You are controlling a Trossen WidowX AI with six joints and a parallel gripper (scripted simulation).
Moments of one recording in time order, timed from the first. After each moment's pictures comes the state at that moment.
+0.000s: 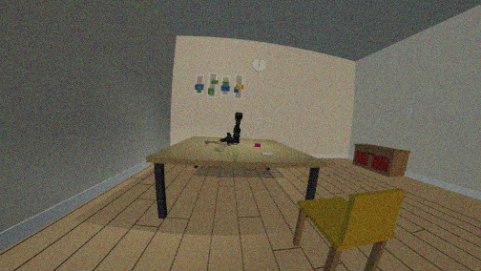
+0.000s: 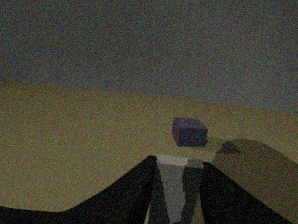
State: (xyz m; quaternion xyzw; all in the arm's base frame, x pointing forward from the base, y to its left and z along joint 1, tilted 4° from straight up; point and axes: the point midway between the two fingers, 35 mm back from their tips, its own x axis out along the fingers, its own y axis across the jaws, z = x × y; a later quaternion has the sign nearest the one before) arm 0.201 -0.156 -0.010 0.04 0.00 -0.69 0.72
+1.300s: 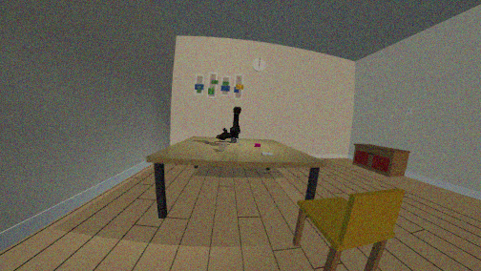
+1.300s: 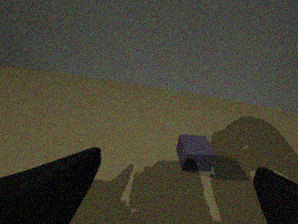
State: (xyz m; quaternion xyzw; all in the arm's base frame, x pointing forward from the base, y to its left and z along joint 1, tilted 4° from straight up) arm 0.216 -0.193 0.029 0.07 0.07 -0.70 0.71
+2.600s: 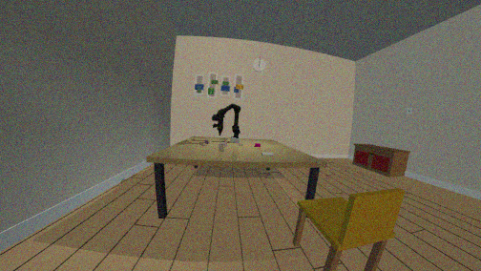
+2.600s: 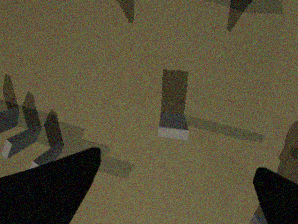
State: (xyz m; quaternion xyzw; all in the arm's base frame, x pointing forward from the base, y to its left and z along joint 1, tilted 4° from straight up) arm 0.198 -0.195 0.078 0.51 0.50 -0.47 0.52
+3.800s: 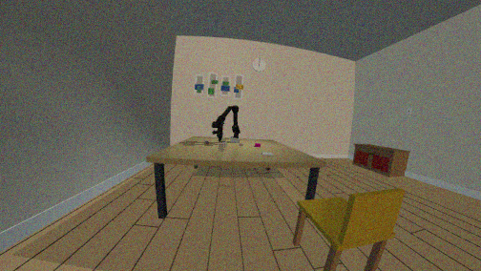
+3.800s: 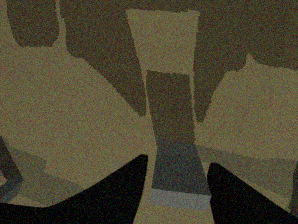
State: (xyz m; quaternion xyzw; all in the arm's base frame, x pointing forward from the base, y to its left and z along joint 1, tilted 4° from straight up) arm 0.204 -0.192 0.002 0.51 0.50 -0.47 0.52
